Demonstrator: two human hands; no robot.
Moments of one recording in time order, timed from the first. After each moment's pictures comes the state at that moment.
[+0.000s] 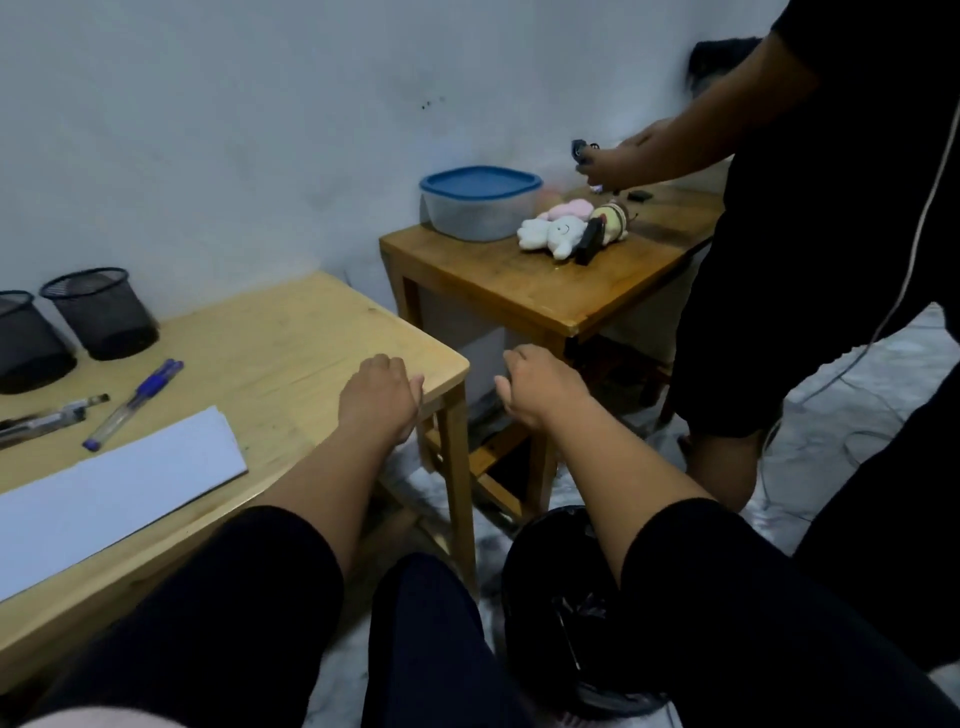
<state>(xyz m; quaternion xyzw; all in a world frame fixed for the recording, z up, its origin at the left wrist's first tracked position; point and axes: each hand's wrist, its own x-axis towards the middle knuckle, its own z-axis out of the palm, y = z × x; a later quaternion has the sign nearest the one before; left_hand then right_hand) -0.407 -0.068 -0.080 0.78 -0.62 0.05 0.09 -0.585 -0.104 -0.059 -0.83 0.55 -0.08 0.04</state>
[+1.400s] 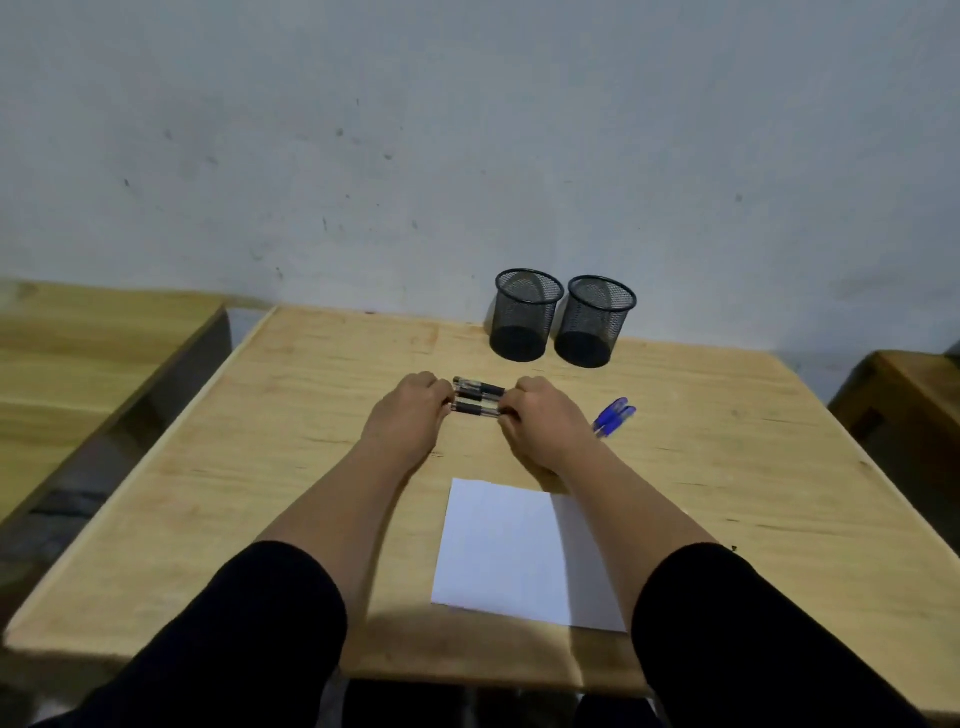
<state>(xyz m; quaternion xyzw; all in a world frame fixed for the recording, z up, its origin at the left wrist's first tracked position) -0.023 0.116 -0.095 0.90 -0.39 0.04 0.19 -0.125 -0.028 -0.072 -0.99 0.11 -0.08 0.07</state>
